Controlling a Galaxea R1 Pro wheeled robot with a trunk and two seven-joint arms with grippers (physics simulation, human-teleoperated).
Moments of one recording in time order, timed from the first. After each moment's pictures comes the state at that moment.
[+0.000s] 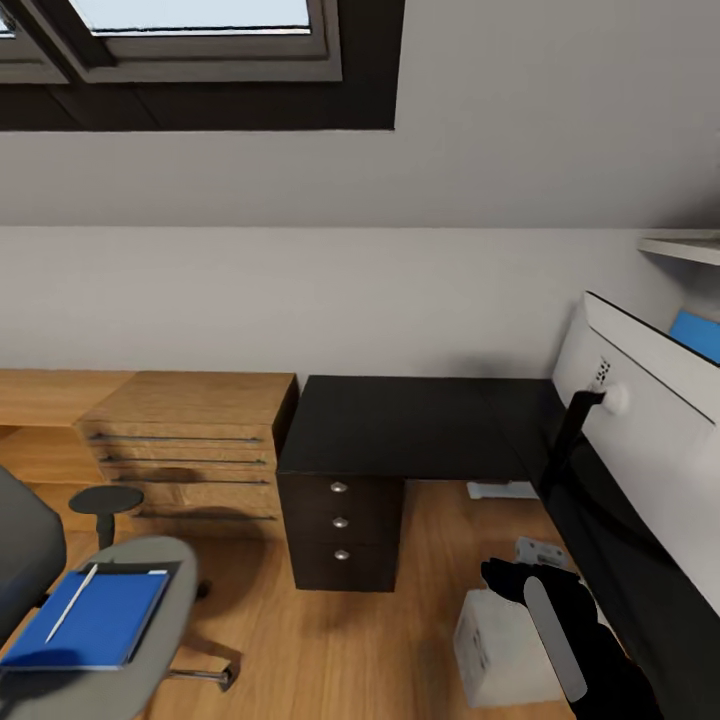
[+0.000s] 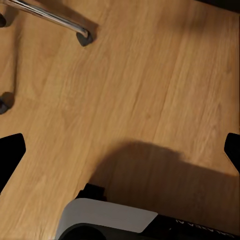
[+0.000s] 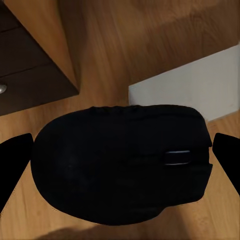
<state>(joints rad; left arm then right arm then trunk) -0.14 -0.04 -0.01 -0.16 0.25 -0.44 0.05 -0.32 -0.03 -0.04 -1.30 -0.36 0.82 -0.35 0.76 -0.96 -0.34</state>
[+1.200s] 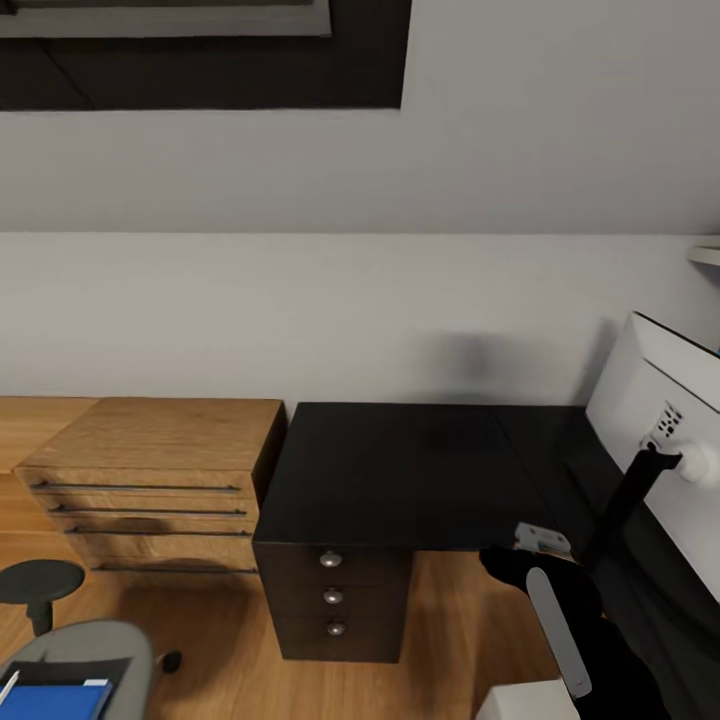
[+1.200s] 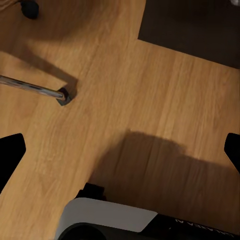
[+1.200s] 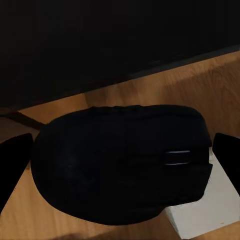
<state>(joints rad) -0.14 -0.04 -0.01 -0.16 0.25 -0.44 0.05 -0.31 -0.02 -0.04 -1.40 -0.36 0.86 -0.35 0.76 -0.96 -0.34</state>
